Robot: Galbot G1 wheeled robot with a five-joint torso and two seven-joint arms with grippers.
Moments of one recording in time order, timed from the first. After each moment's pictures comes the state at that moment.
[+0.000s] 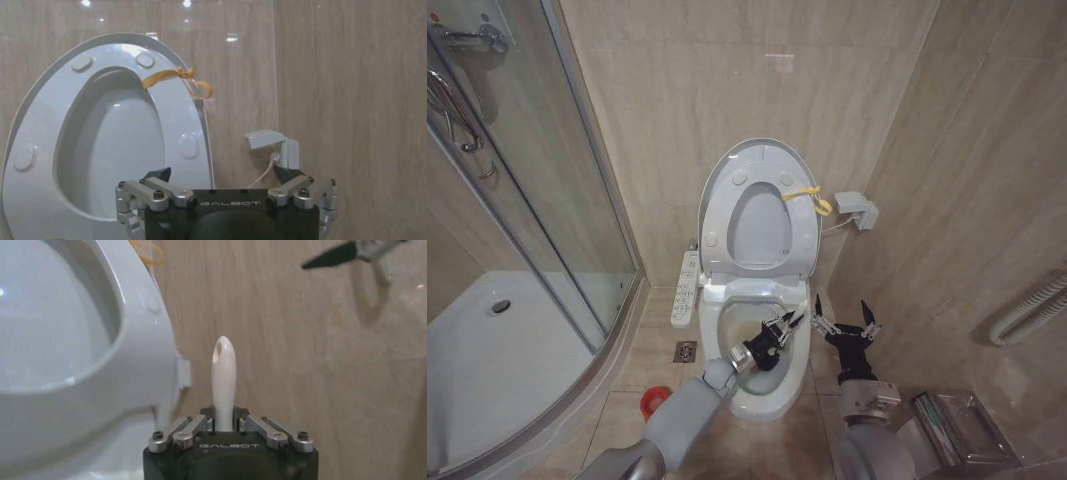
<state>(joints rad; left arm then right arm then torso) 0.53 -1.52 0.31 -0.77 -0.34 -0.79 0.41 -1.46 1.42 0.41 2.11 0.10 0.08 0.34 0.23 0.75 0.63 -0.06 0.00</state>
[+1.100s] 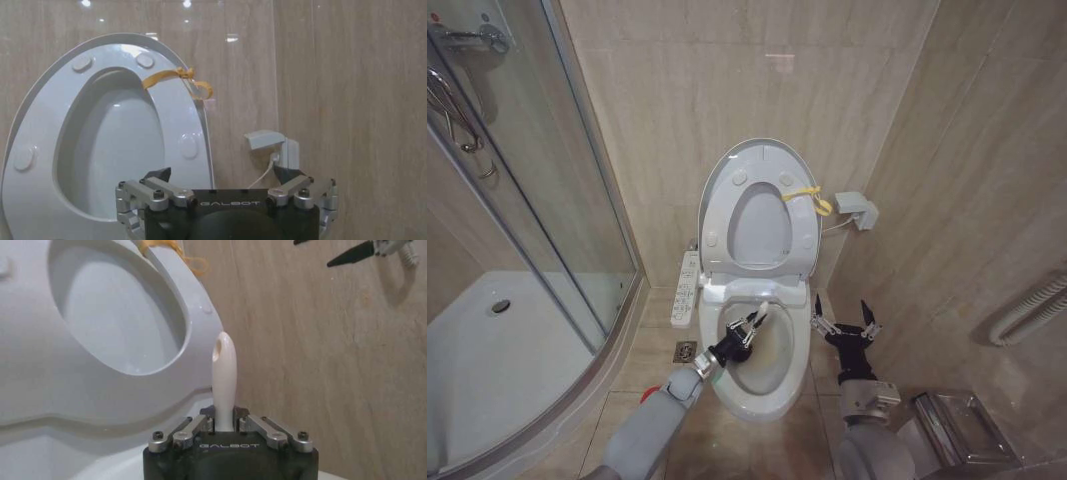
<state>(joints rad) 0.67 -1.36 0.17 -0.90 -0.28 -0.82 0.37 -1.46 1.42 0.41 2.11 0.10 0.08 0.34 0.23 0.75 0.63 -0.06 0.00</state>
